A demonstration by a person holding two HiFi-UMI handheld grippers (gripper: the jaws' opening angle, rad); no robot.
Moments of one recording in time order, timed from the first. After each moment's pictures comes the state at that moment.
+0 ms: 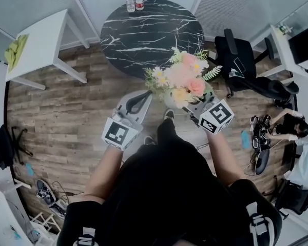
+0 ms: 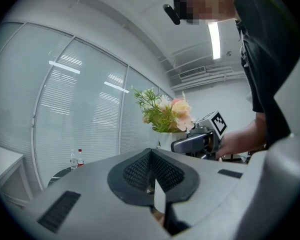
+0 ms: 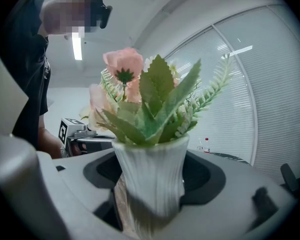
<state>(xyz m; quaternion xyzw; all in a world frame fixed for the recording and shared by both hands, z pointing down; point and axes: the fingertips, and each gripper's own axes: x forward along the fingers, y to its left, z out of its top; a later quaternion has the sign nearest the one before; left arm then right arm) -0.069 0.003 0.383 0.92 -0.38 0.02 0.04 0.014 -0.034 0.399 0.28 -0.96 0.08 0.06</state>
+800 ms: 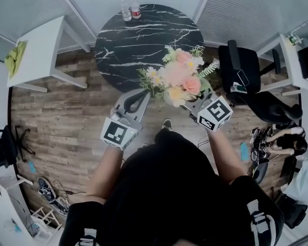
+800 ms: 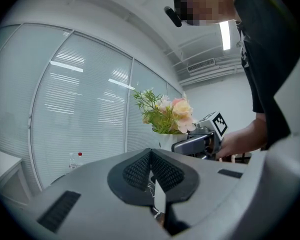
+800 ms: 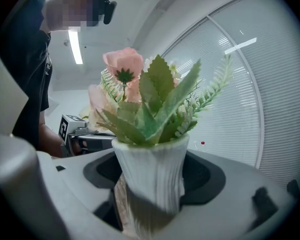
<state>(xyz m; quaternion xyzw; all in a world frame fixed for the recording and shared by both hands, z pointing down) -0.011 -0.153 0.379 0.91 -0.42 0.03 0.03 0.065 -0.192 0.403 0.23 -0.97 0.07 0.06</state>
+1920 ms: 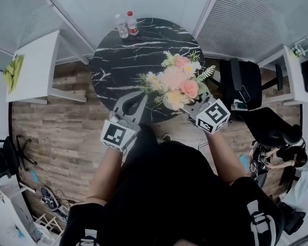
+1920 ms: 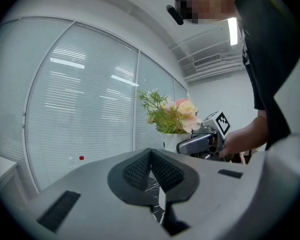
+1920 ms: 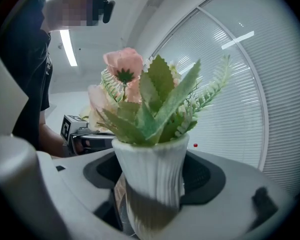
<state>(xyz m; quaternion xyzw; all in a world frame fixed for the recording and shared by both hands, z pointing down) -0.020 -0.304 0.401 0.90 -0.43 0.05 0.04 0.065 -0.339 0.424 0.23 -0.97 0.09 0.06</state>
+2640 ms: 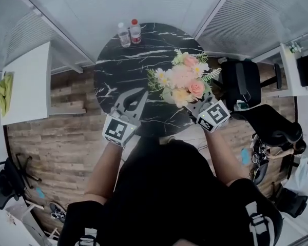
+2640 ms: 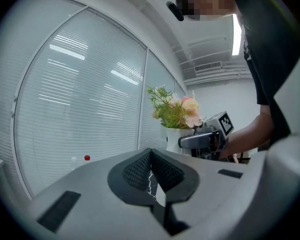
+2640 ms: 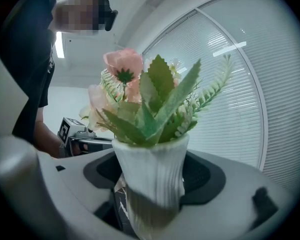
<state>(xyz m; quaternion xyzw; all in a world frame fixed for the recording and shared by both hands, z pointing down) -0.126 -0.423 0.434 0.92 -0.38 0.04 0.06 -0.023 -0.448 0.443 0.32 -0.94 0.08 0.04</state>
